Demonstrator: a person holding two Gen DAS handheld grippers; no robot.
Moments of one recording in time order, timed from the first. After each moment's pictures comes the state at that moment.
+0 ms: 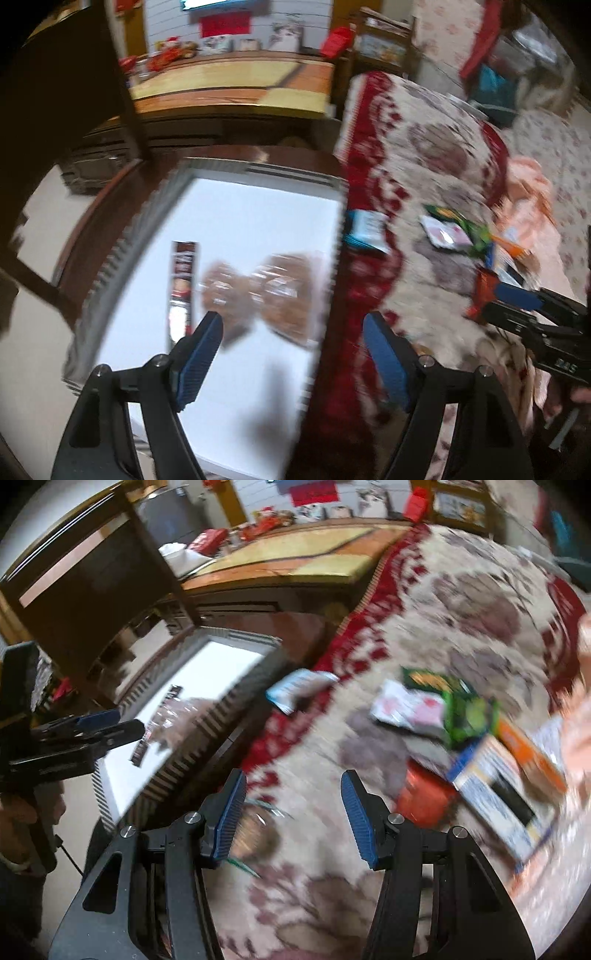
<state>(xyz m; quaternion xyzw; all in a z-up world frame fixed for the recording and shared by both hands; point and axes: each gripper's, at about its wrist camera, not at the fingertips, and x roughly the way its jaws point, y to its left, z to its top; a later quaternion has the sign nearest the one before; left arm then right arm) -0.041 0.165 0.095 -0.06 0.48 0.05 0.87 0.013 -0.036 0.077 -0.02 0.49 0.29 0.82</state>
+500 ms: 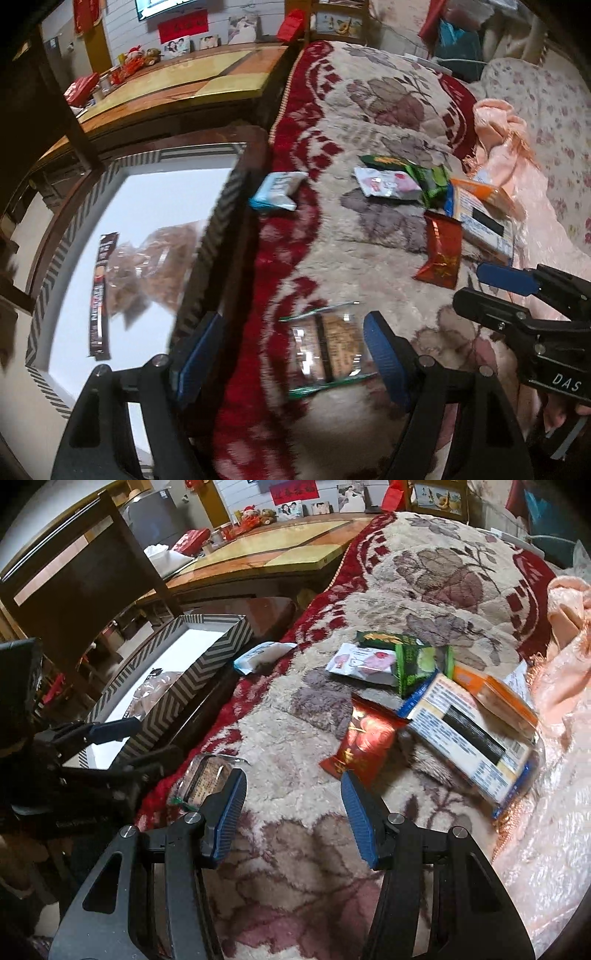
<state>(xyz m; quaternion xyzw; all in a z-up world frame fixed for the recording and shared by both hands) -0.040 0.069 0.068 -0.01 0.50 0.02 0.86 -0.009 -0.081 0.065 -0.02 0.49 0.27 0.83</state>
